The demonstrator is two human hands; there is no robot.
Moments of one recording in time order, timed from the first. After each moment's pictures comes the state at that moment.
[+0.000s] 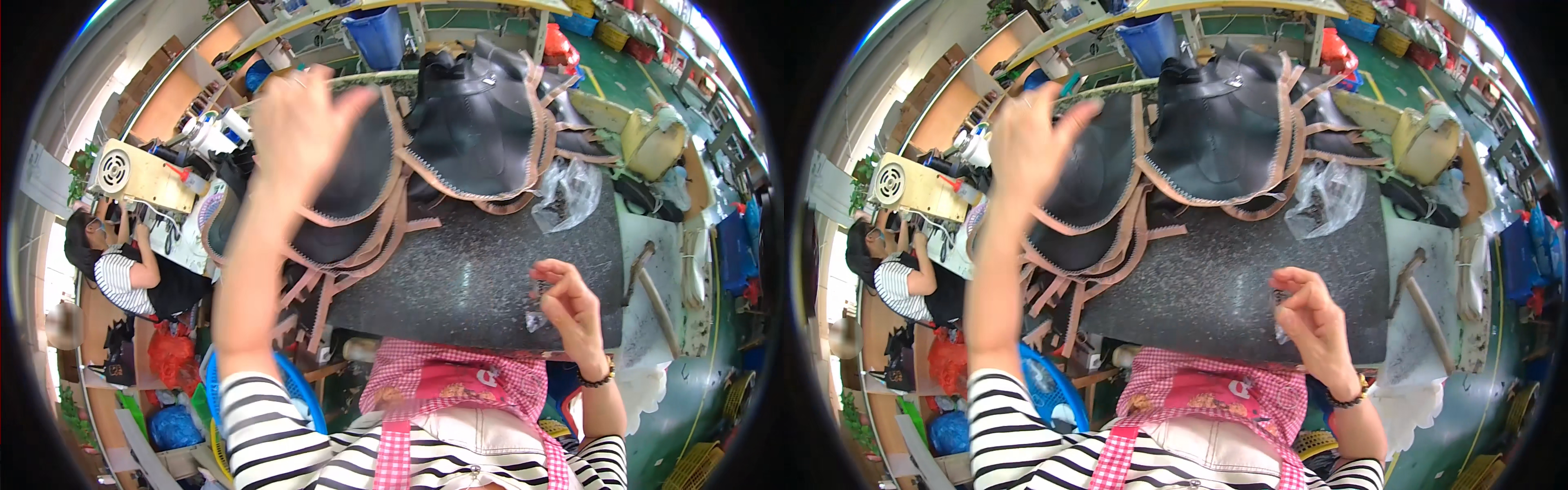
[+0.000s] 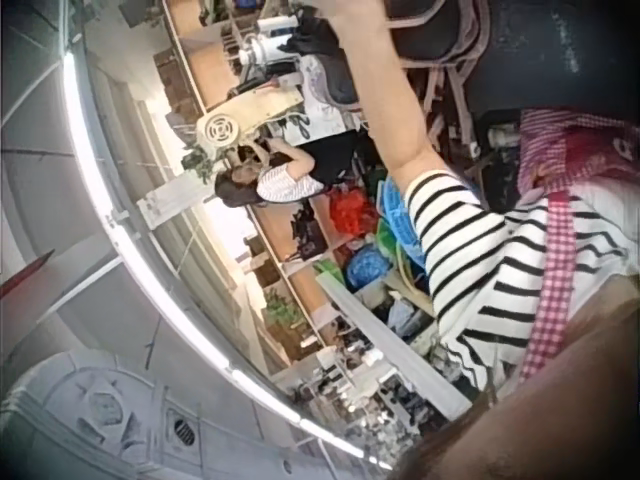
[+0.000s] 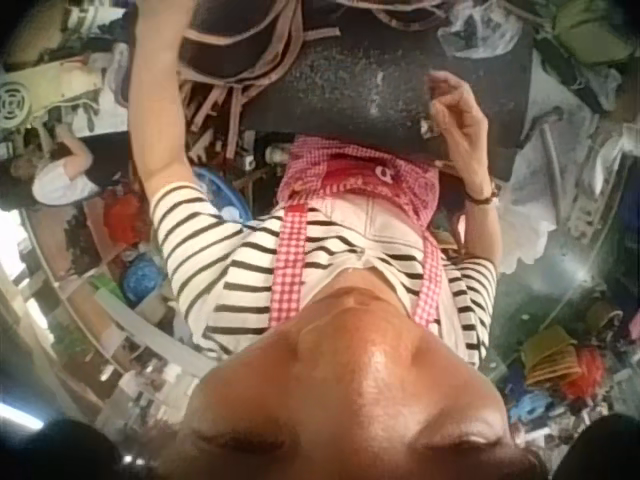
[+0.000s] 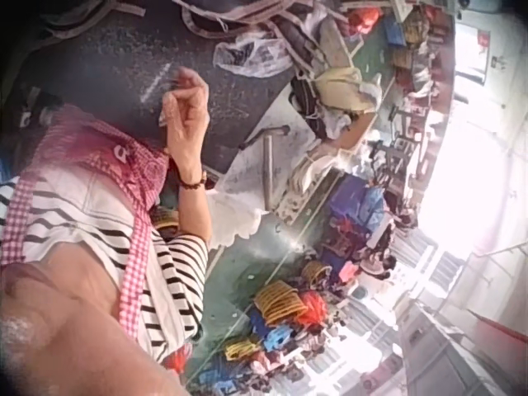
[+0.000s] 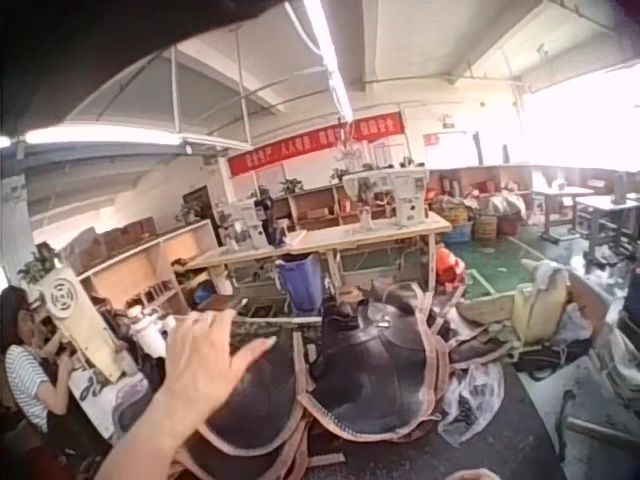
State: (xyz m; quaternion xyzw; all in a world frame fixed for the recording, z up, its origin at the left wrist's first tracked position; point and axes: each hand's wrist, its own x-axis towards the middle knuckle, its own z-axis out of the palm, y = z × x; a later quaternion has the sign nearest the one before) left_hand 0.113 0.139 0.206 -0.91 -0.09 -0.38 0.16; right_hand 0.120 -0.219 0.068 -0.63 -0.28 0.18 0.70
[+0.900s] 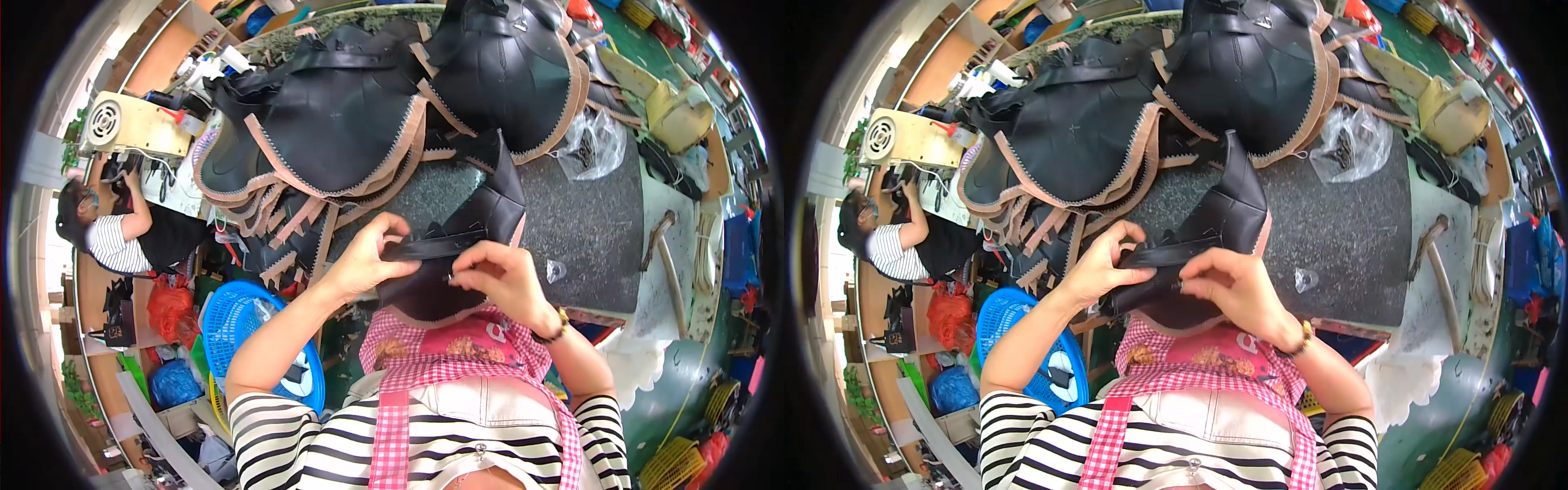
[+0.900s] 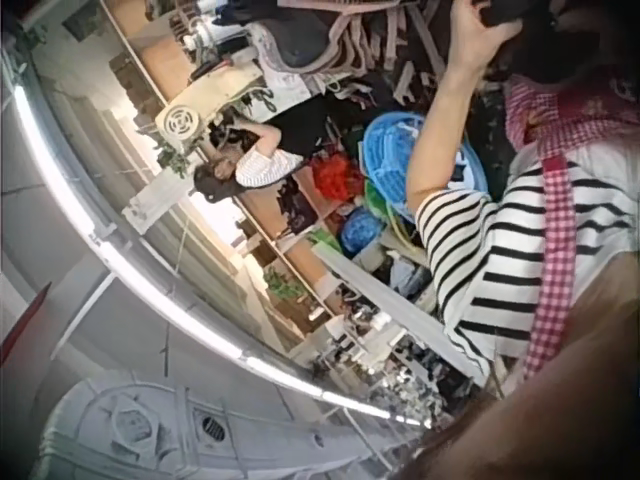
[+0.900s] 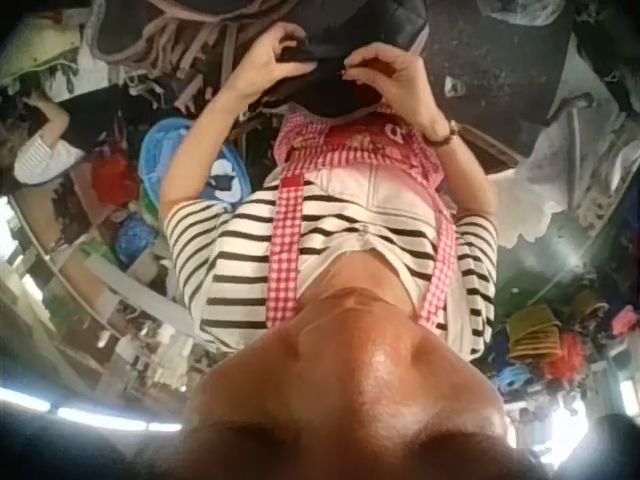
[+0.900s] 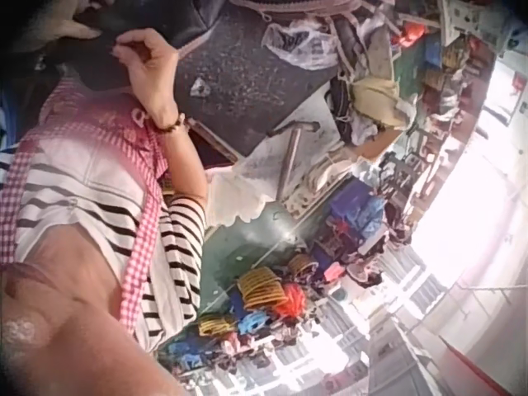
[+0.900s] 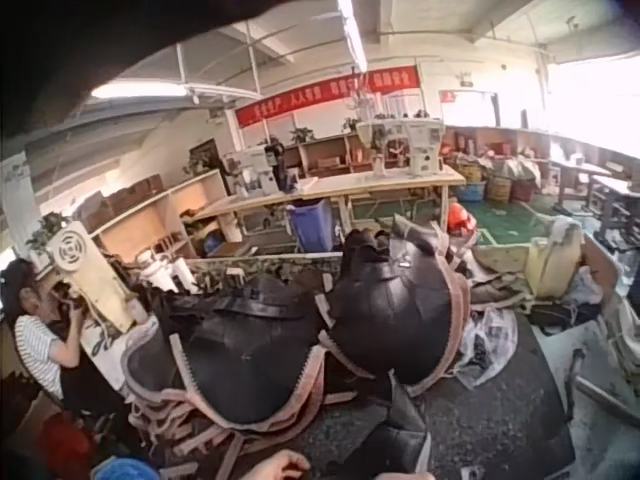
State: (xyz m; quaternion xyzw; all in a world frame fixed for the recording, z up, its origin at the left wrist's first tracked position) left_hand -0.044 0.080 0.046 -0.66 -0.18 0.09 -0.72; right_hand 0.072 -0.143 0.048 -0.59 -0.29 0.40 0.64
